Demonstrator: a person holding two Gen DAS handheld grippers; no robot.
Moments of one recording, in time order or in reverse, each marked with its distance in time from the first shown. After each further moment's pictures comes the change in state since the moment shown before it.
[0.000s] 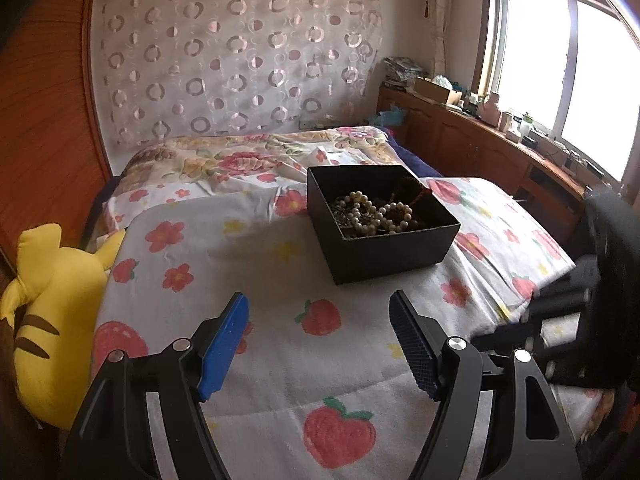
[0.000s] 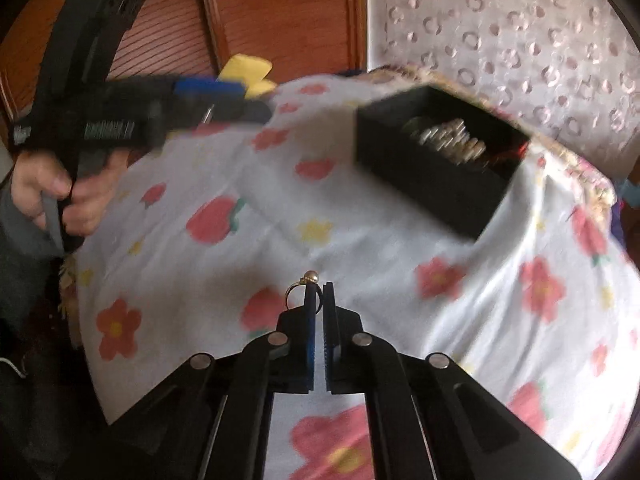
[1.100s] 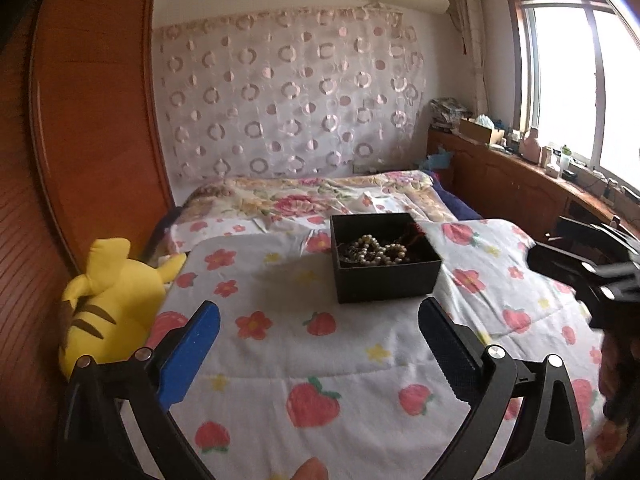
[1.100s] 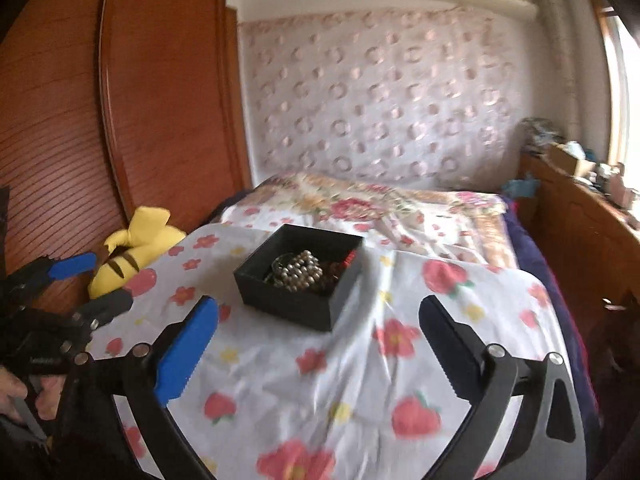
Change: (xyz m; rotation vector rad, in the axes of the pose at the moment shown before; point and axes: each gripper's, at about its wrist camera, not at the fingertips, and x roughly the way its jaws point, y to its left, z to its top) left arm -0.088 -0.068 -0.009 -0.045 -0.173 0.239; right arm -0.127 0.000 -0.029 0.309 -0.407 -0.374
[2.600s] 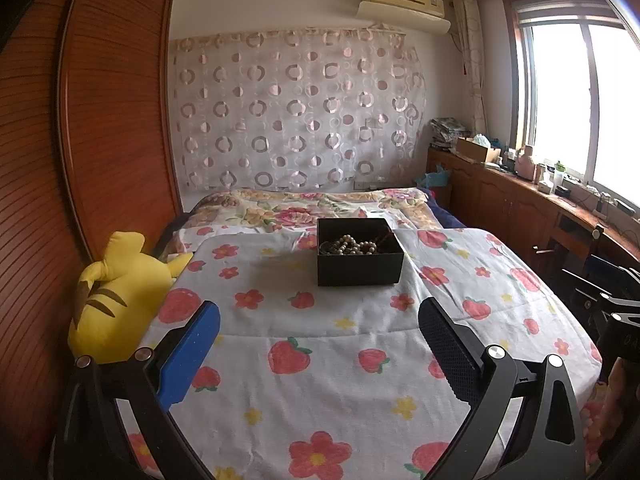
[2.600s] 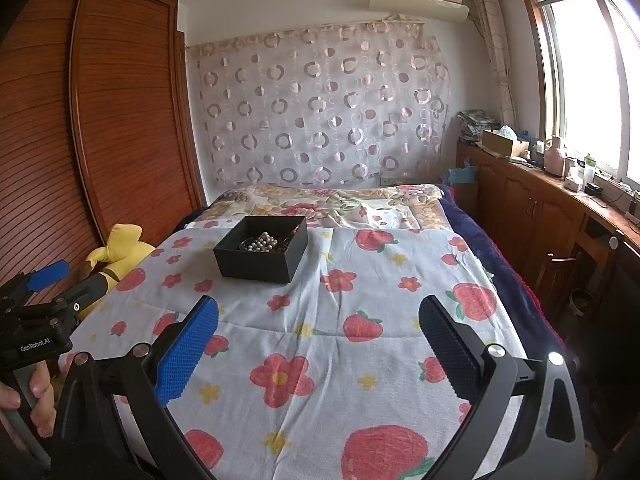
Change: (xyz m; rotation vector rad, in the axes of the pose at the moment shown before) left arm -0.071 -0.025 -0.029 -0.026 -0.058 0.010; right arm -0.083 -0.004 -0.046 0.106 -0.028 -0.140
